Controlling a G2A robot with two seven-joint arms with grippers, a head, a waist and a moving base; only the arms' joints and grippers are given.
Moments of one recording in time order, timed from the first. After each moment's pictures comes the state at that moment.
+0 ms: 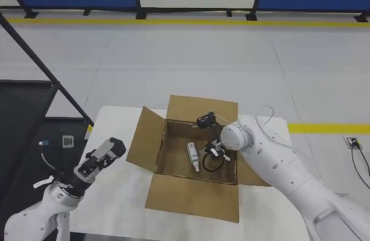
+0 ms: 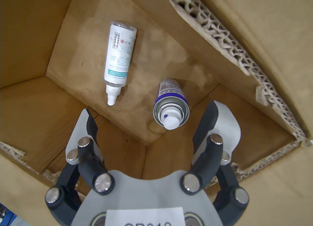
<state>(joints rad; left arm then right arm) 1.33 -1.34 -1.85 -2.00 -0.16 -0.18 -0.85 -0.21 -1.34 0.54 -0.91 -0.59 0.02 1.12</state>
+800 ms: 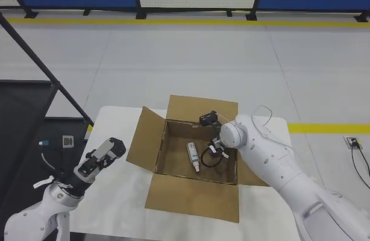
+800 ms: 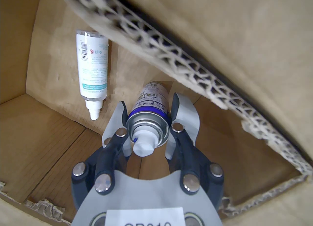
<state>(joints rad) 1.33 -1.34 -1.85 -2.00 -0.16 -0.18 -0.85 -0.18 -1.41 0.54 -0.78 -0.63 0.03 1.06</state>
